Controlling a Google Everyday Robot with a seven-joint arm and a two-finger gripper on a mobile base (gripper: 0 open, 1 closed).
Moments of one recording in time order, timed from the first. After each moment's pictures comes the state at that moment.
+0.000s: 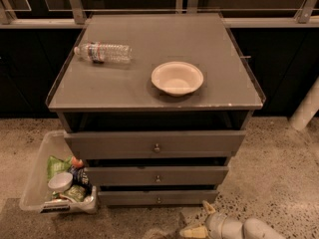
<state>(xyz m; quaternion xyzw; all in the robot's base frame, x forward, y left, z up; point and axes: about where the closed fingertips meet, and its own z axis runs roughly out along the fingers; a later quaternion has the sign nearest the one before) 0.443 -0.162 0.284 -0.27 0.82 0.32 0.40</state>
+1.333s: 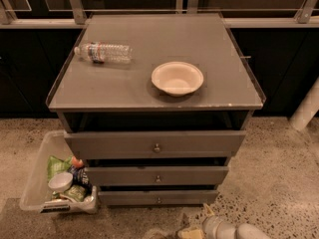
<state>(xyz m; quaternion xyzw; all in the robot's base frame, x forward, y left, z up) 0.450 -0.167 0.234 -0.27 0.84 0.26 0.40</state>
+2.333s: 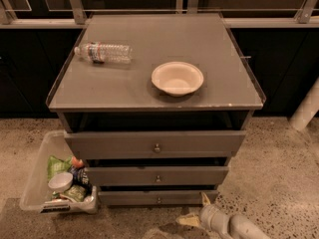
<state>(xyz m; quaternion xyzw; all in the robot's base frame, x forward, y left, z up) 0.511 -0.169 0.206 -0.27 0.82 0.22 0.45</state>
